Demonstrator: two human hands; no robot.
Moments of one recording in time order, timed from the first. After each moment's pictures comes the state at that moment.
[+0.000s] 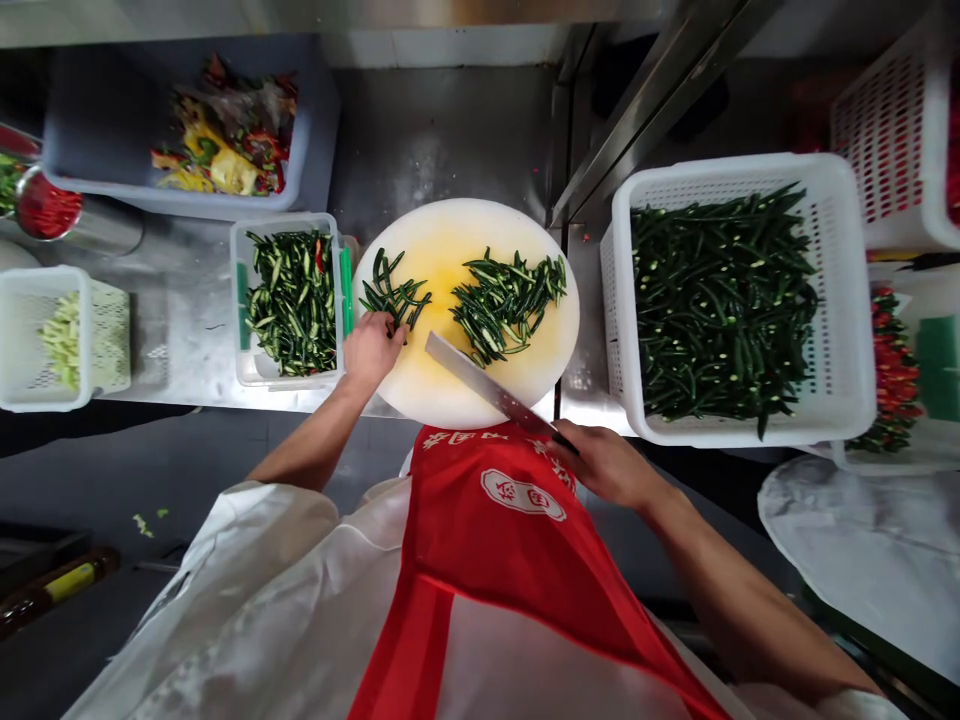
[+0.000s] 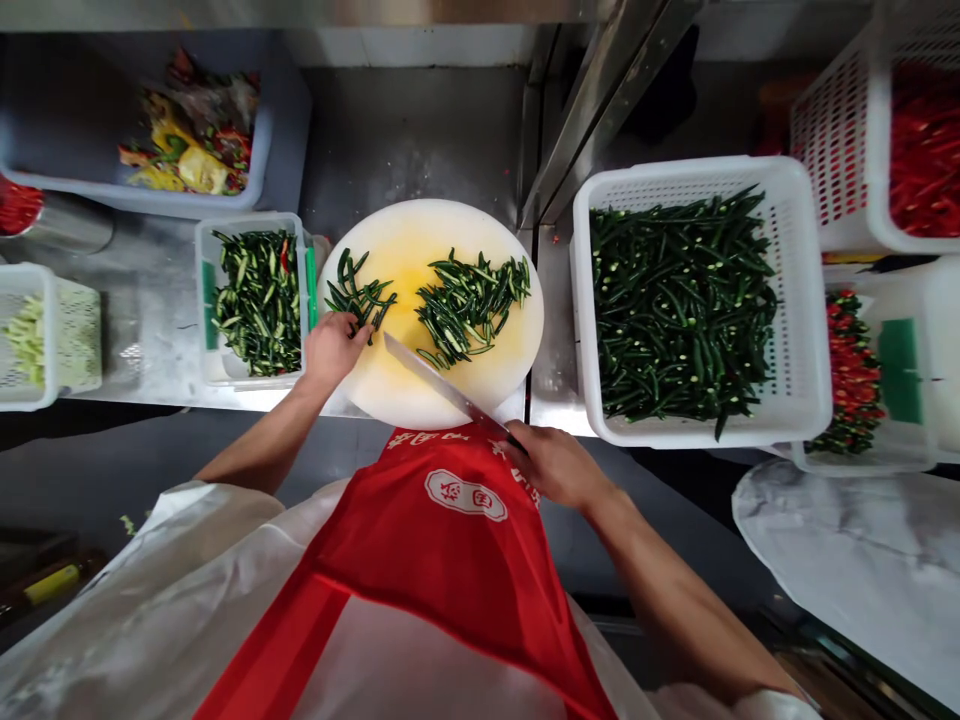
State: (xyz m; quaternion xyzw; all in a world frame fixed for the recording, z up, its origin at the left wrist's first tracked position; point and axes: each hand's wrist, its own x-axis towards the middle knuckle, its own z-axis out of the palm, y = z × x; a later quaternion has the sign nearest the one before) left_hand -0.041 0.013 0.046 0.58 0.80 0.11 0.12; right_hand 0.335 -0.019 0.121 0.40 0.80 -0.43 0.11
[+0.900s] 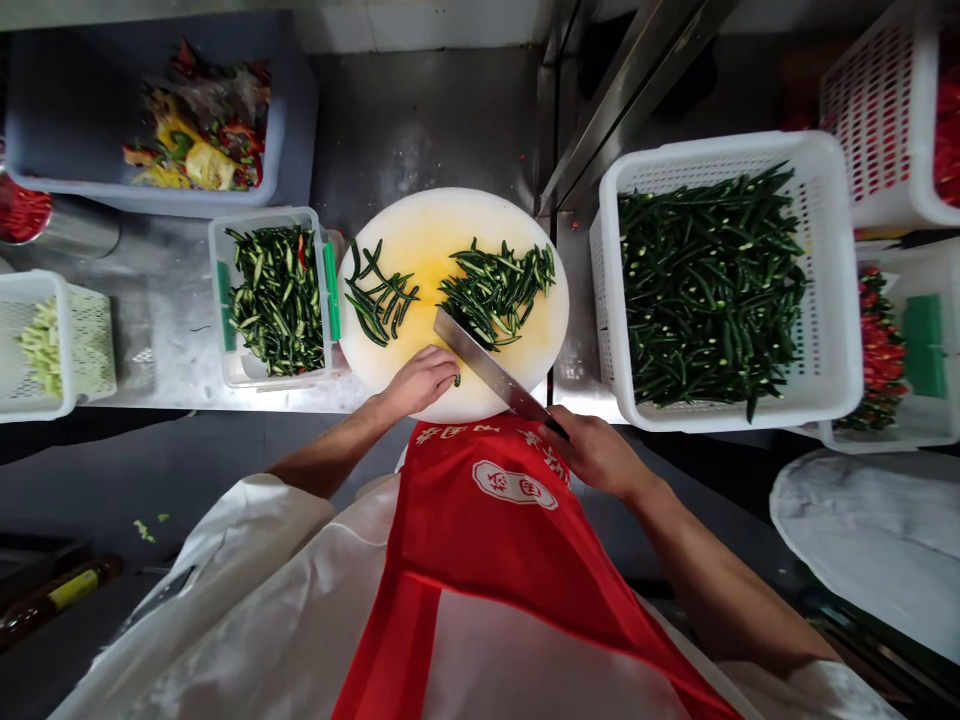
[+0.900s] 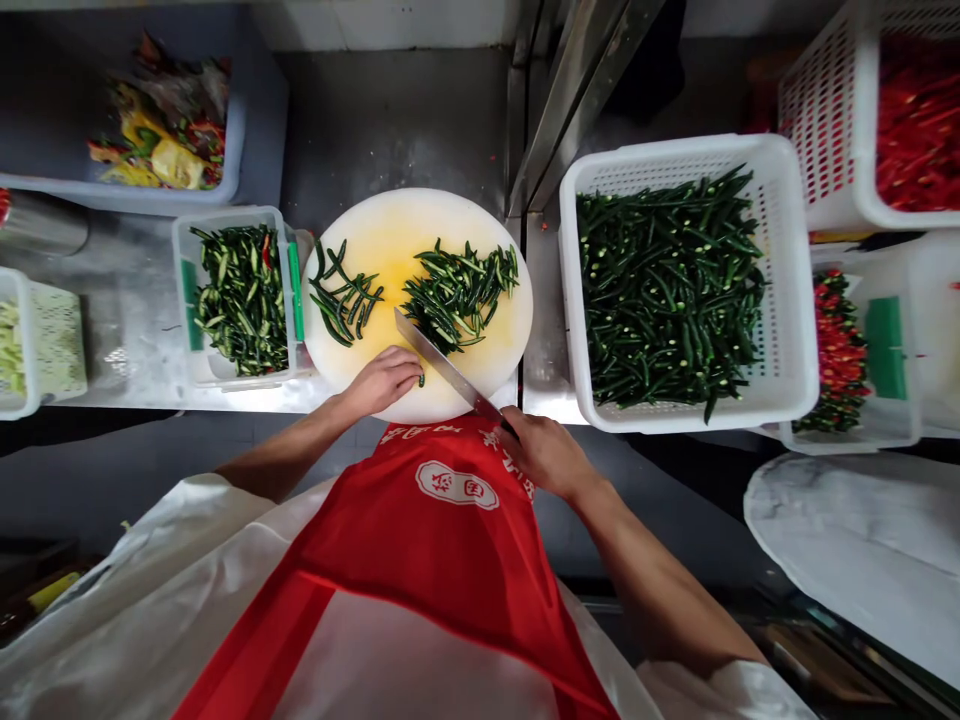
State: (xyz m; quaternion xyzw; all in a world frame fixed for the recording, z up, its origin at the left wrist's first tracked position) left_hand 0.017 -0.015 0.032 0.84 0.44 0.16 0.27; right_hand 0.335 -0.025 0.118 0.45 0.78 -0.41 0.12
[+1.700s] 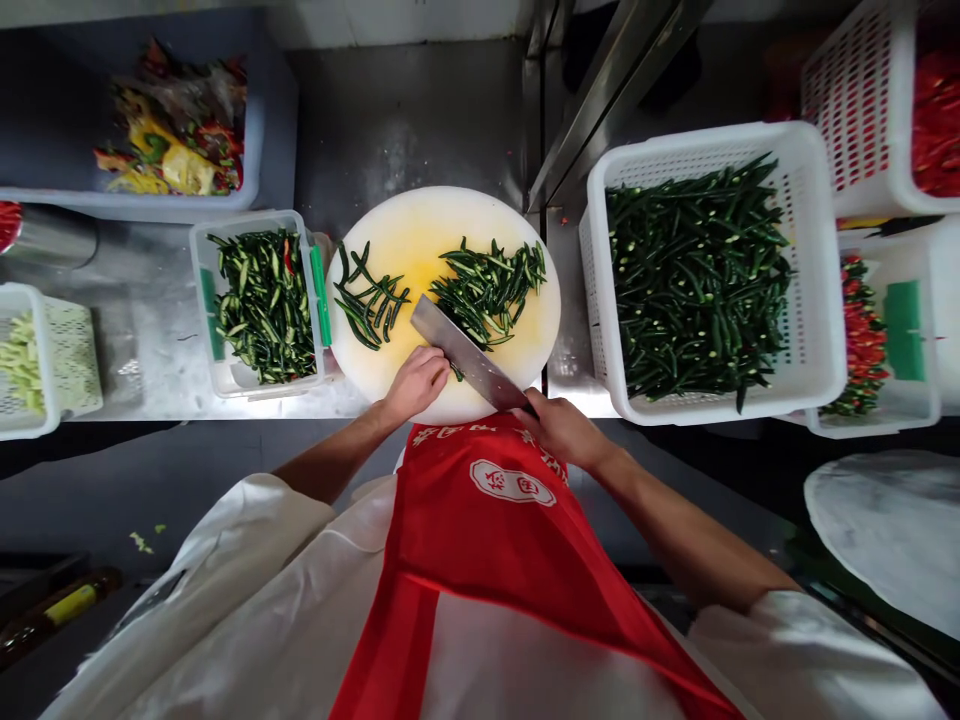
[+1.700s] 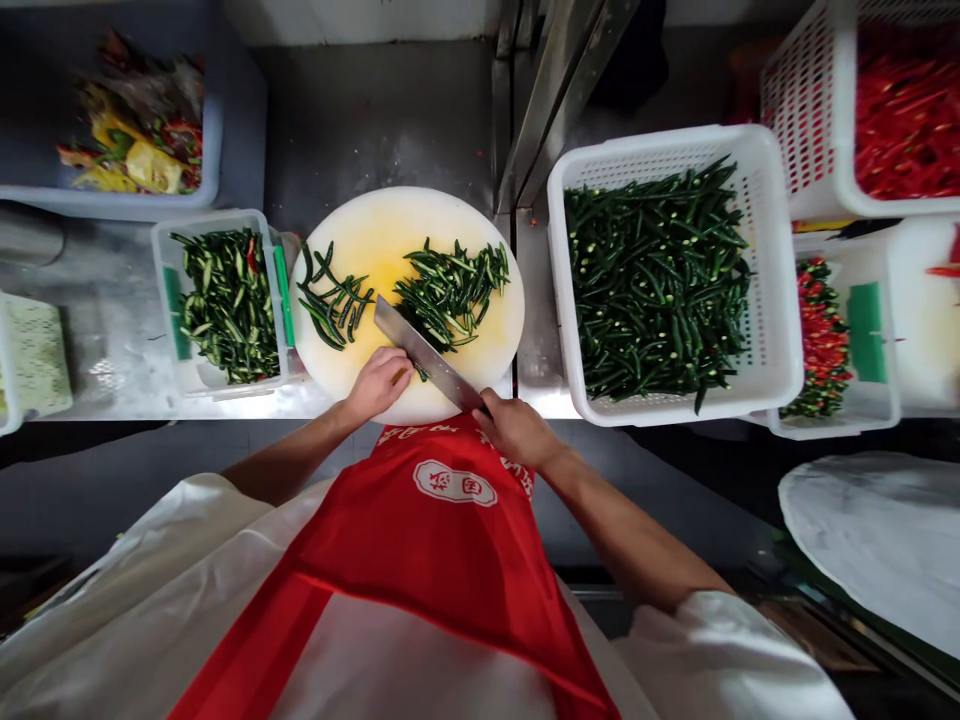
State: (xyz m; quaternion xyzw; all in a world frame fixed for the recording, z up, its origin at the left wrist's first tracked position) left_hand 0.030 -0.023 0.010 0.78 0.53 0.24 0.24; right_hand 0.310 -0.009 0.095 0.46 0.78 -0.39 0.16
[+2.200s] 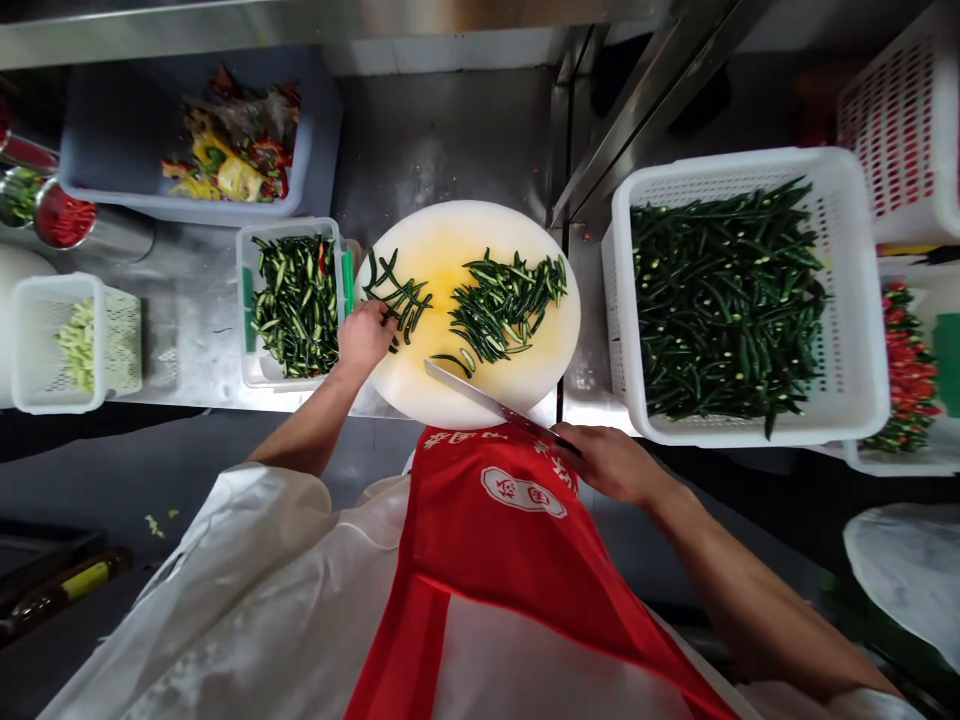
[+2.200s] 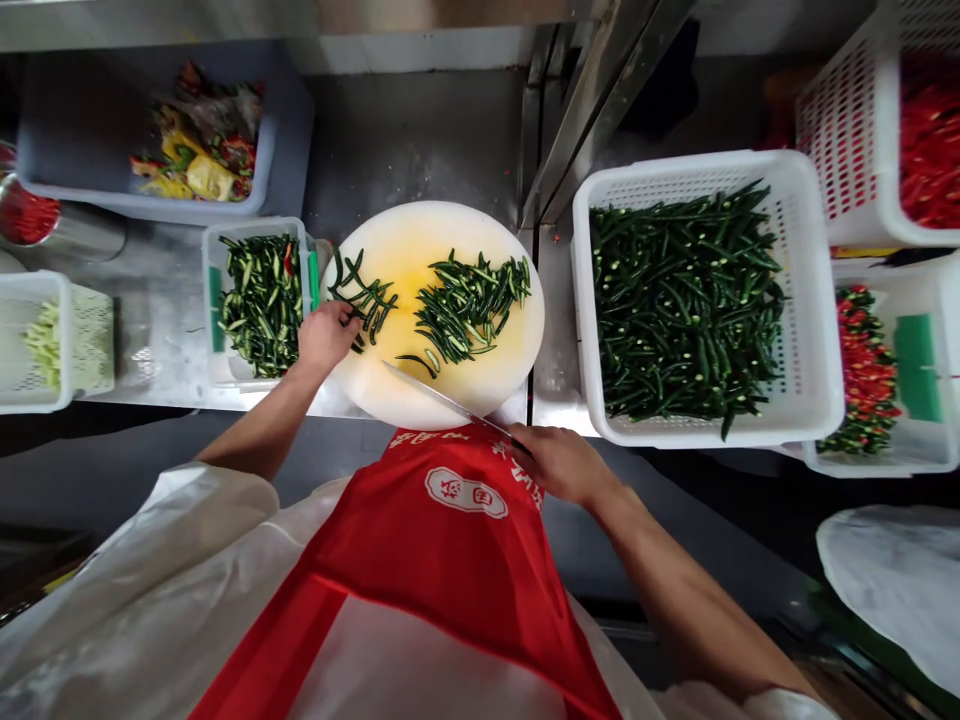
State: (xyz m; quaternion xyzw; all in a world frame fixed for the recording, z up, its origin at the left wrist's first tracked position) left_hand -0.068 0.039 0.047 0.54 0.82 0.13 0.15; right_hand 0.344 -0.017 0.116 0.35 0.83 -0.40 0.14
